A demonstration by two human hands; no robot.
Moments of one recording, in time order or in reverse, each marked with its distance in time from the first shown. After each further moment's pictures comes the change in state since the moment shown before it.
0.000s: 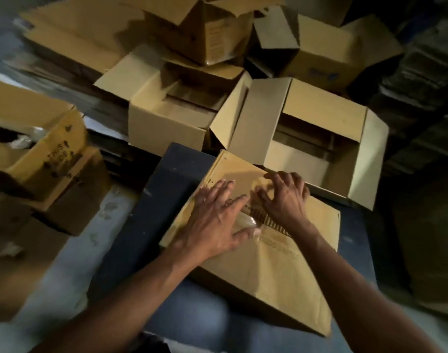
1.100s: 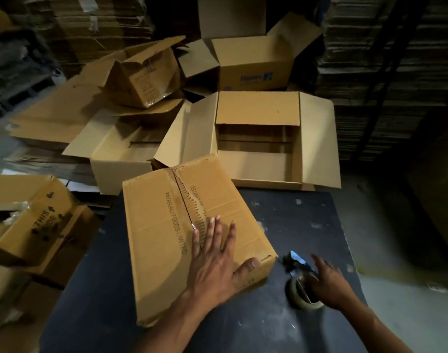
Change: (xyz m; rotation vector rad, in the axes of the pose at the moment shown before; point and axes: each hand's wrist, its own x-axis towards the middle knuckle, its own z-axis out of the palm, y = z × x) left_hand 0.027 0.218 0.135 0.276 -0.054 -0.086; right_hand -0.165 0.363 0.074 0.247 -0.378 0.337
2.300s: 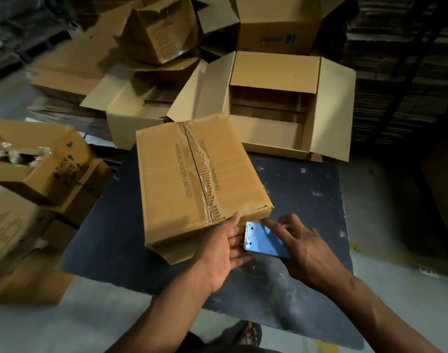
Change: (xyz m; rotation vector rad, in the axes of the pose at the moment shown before) left_hand -0.084 0.065 -0.042 -1.846 -0.301 -0.794; right_hand -0.122 -0.069 -0.047 -0.281 0.216 -0.823
